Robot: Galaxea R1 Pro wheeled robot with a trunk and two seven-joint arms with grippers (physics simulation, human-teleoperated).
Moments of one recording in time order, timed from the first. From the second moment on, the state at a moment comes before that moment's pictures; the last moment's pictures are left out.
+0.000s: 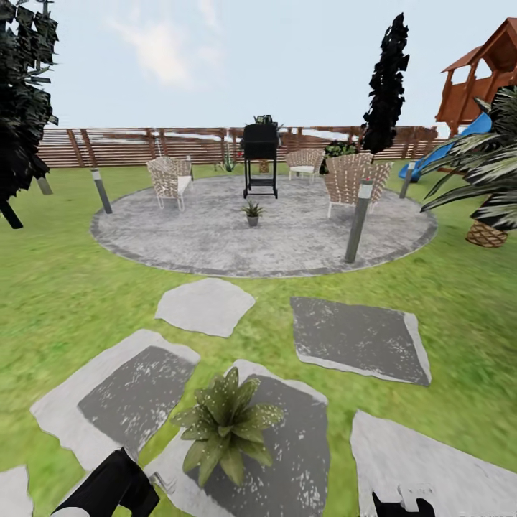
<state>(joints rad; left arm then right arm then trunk) -0.49 0.06 0.21 -0.49 -0.99 0.40 -0.68 -0.37 -0.10 -0.71 -0.22 0.66 -0.36 0.11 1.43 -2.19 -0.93</state>
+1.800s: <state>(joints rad) -0.55 0.15 0.11 -0.58 -1.10 0.35 -0.91 -0.37 -0.10 -0.71 -0.21 0.66 -0.36 0.11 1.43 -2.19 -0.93</state>
